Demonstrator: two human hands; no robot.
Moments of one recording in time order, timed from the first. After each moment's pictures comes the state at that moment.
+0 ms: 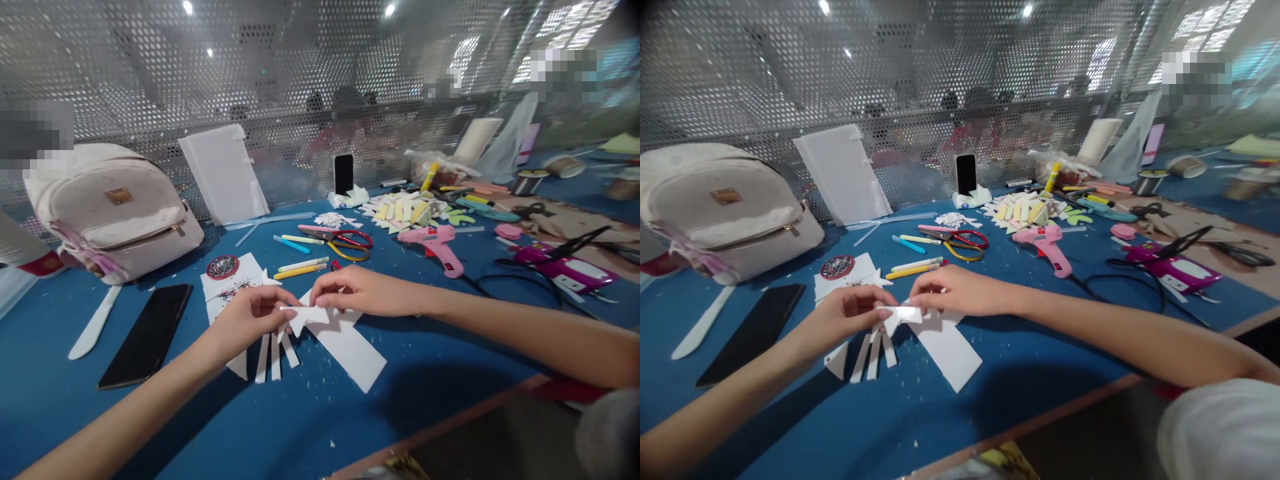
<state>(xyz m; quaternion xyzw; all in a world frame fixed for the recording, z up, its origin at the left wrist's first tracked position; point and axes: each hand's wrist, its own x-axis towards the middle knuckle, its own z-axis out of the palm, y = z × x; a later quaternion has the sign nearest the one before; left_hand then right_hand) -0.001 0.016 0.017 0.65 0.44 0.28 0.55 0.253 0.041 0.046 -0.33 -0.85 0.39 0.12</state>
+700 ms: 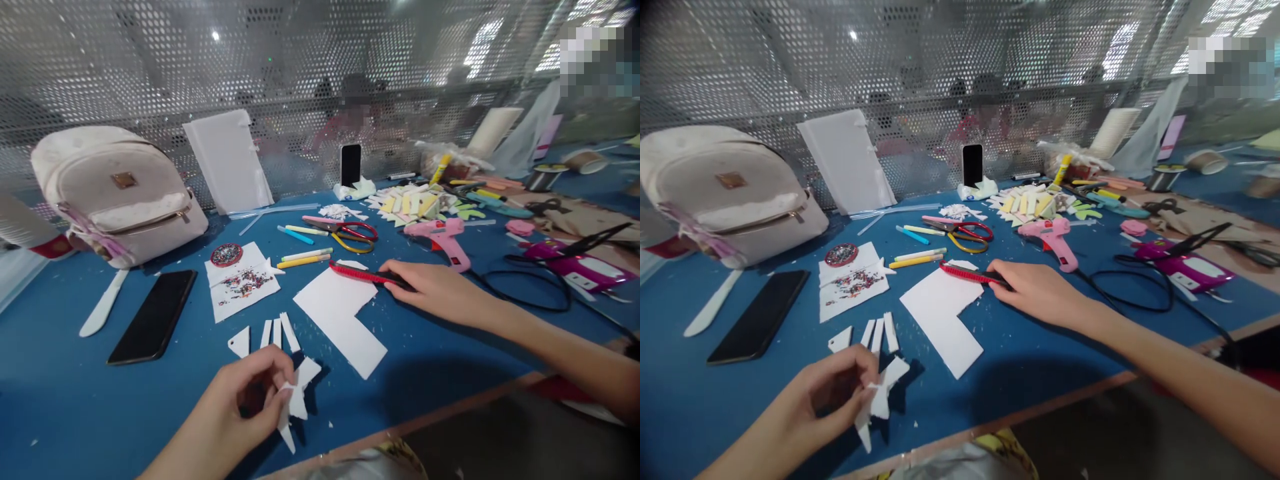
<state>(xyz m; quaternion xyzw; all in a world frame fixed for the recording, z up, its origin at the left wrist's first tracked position) -0.008 -0.087 -0.004 0.62 0.48 0.27 0.56 0.342 0.018 0.010 -0.57 -0.81 0.13 0.05</state>
